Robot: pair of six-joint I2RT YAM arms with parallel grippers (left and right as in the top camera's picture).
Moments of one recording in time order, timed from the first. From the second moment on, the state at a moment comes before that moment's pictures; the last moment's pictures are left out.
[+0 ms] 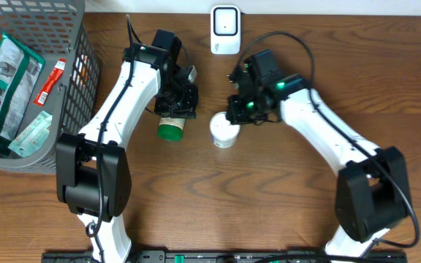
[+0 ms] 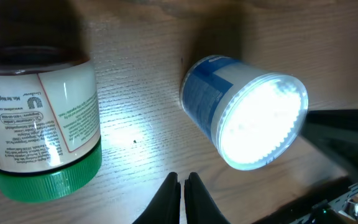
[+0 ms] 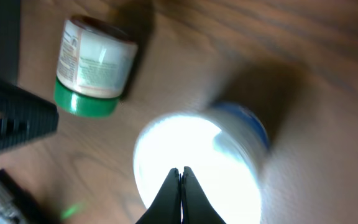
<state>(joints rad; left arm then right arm) -0.28 1.97 1.66 -1.20 0.42 -0.19 0.43 1.86 1.41 -0.75 -0.45 0.30</state>
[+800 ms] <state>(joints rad) -0.29 1.97 1.50 -0.96 0.59 -0.20 0.41 1.84 1.33 -0.75 -0.39 0.28</state>
